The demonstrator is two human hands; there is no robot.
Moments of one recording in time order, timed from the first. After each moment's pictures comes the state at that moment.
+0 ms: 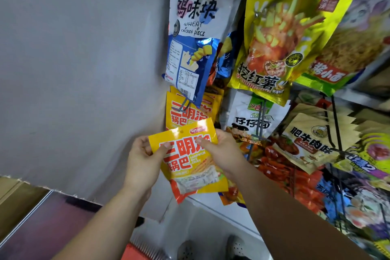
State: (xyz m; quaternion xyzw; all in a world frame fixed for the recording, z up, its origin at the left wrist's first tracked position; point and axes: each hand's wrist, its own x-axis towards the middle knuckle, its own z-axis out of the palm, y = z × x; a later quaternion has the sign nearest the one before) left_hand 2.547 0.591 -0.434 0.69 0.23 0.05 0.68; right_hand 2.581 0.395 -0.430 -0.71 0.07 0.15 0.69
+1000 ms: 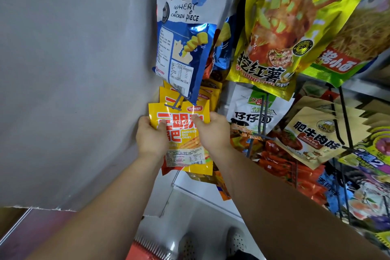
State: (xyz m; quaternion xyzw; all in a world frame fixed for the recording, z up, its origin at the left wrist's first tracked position) left_hand 2.629 0.569 -0.460 0.77 0.29 0.08 0.57; right_hand 2.640 0.423 -0.463 -0.80 0.16 0.00 0.58
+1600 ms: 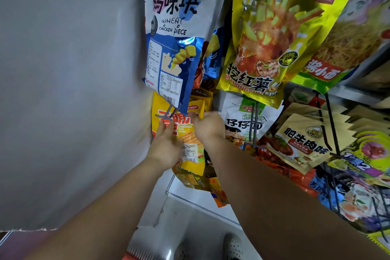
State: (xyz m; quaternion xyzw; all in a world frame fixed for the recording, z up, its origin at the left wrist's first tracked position) left_hand 2.643 0.553 -0.480 0.90 0.05 -0.12 0.41; right_hand 2.679 0.408 -0.451 -0.87 0.20 0.03 0.45
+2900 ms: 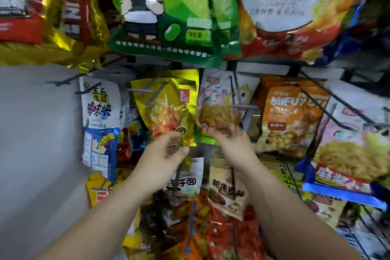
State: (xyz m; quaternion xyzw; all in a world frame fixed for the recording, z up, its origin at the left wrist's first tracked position) left_hand 2.594 0.393 -0.251 0.86 -0.18 0.00 0.48; right_hand 2.588 0.188 -0.255 -0.80 0.14 -0.16 0.56
